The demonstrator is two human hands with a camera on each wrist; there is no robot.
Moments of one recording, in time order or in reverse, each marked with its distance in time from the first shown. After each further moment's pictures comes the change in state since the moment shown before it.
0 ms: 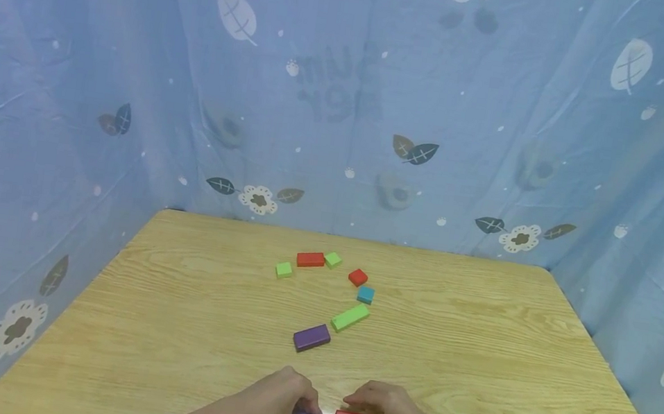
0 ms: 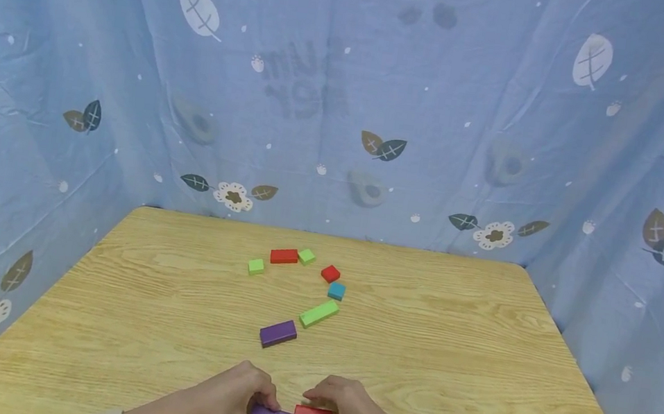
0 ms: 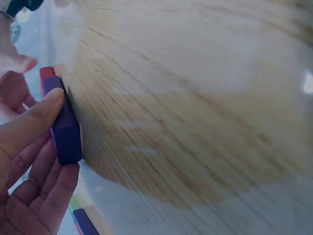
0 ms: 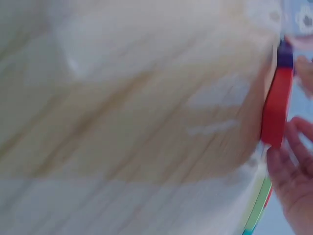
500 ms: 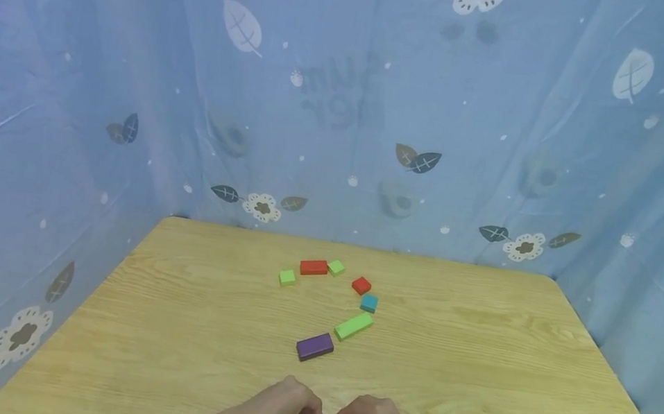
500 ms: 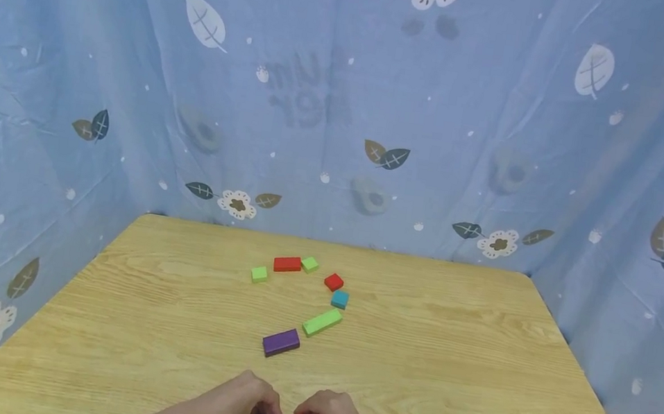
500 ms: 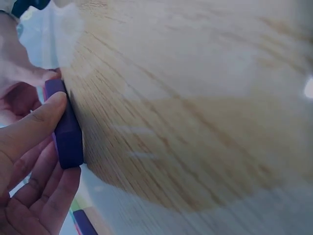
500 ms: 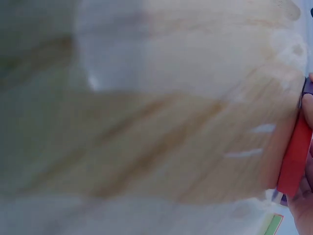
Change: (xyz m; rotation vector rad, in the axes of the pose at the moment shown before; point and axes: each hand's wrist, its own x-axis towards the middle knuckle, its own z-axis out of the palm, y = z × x) left_hand -0.001 0.002 0.002 -0.058 0.015 0.007; right_hand 0.014 0.002 0.017 0.028 0.008 -0.064
